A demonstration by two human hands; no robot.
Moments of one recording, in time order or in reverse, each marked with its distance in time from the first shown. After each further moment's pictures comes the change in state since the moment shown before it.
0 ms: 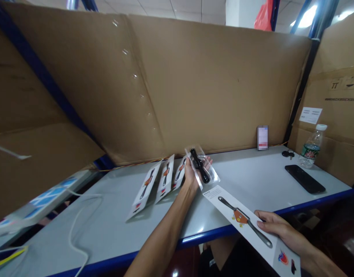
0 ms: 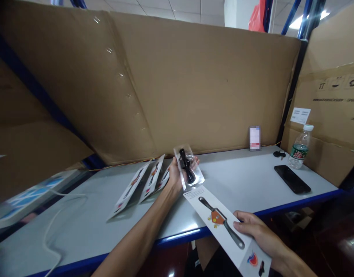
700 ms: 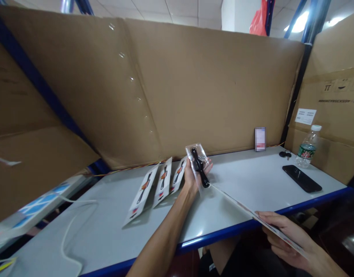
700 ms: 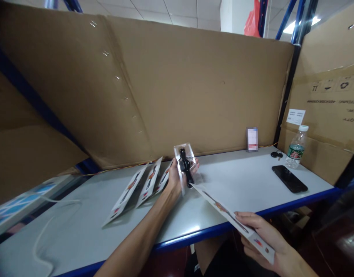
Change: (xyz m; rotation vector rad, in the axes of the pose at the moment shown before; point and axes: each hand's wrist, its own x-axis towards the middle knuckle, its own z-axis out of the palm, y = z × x) left_hand -0.004 -0.003 0.002 0.067 -0.079 0.016; right_hand -0.002 0.000 -0.003 0.276 0.229 0.132
